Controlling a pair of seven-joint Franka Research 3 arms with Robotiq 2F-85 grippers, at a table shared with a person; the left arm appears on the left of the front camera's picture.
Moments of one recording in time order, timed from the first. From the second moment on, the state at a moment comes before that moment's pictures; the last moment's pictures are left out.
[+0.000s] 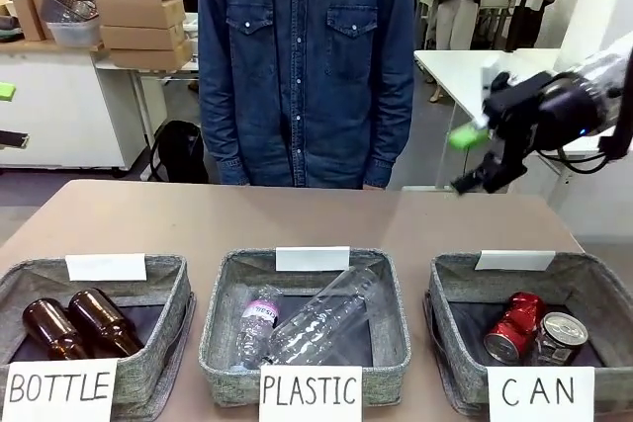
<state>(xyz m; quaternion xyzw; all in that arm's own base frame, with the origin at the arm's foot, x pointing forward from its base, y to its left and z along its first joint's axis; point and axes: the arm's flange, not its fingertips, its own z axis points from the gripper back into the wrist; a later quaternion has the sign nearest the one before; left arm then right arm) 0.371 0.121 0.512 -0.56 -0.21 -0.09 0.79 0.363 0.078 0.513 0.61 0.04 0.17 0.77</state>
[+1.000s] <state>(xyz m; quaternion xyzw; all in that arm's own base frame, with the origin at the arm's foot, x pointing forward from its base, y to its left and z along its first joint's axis) 0.371 0.121 0.512 -0.56 -0.21 -0.09 0.79 0.362 0.080 0.512 0.61 0.04 0.16 0.77</state>
